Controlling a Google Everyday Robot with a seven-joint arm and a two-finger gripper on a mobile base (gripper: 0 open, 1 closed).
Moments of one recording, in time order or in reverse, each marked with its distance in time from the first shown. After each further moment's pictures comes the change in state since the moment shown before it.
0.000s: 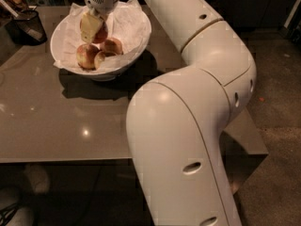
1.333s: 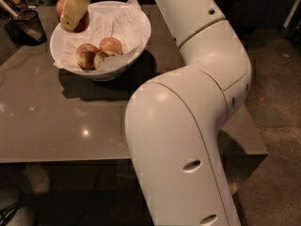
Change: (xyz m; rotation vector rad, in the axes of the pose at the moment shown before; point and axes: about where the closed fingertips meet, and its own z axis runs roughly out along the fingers) arm -0.044 0.060 -0.052 -0.177 -0.178 -0.203
